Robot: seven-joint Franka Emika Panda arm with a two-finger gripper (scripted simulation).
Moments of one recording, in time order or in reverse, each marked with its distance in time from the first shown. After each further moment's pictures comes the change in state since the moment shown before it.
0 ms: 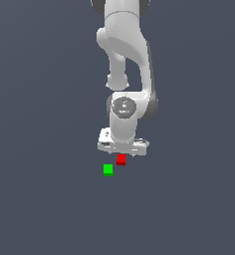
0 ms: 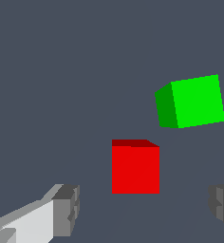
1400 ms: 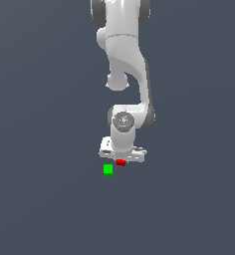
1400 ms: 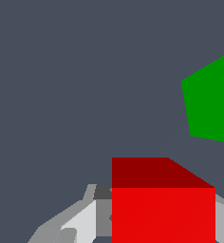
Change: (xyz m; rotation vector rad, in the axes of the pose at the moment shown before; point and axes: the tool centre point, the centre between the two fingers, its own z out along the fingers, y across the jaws) arm 0.005 0.000 0.056 -0.001 0.003 0.010
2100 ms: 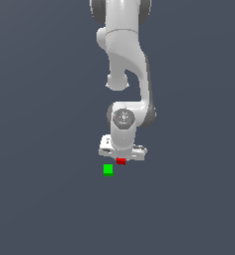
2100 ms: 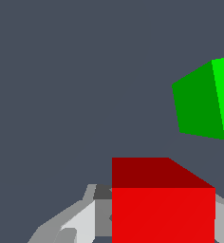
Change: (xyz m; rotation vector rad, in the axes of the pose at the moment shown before) arm -0.001 0.000 -0.013 0.000 -0.001 0.000
